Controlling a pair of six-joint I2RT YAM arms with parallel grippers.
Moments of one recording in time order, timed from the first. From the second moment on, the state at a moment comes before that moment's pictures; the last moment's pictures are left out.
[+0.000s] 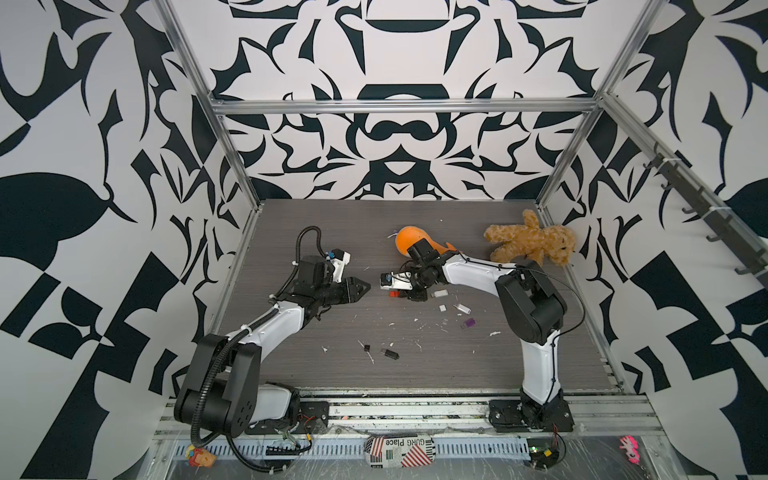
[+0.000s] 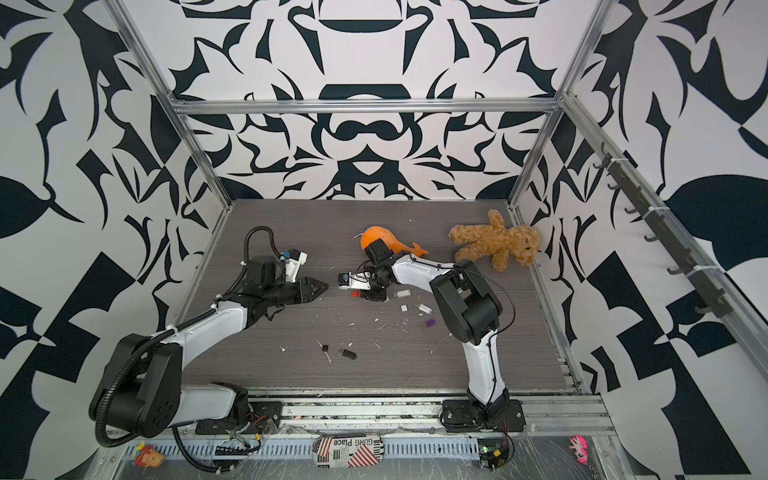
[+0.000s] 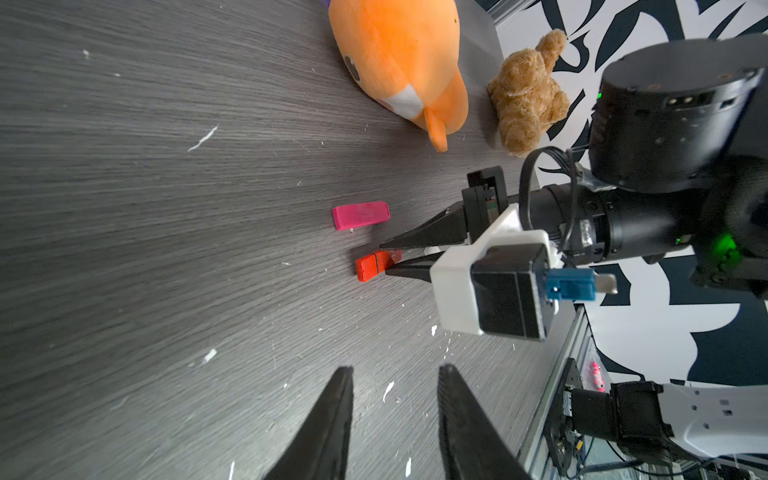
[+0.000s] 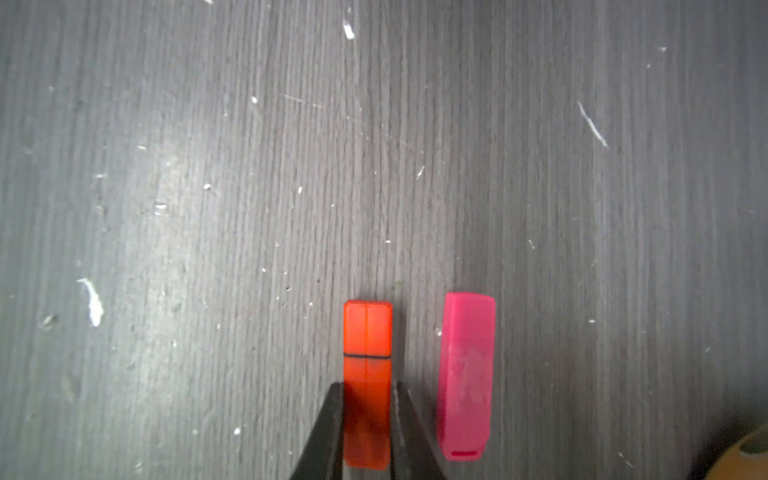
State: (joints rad) left arm -0.28 1.34 0.62 0.05 0.66 -0.46; right arm 0.63 2.03 1.35 -0.45 -0.36 -0.96
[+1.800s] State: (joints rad) left arm -0.15 1.14 0.60 -0.16 0.55 -0.45; right arm 1.04 1.70 0.89 -0.04 -0.22 -0.37
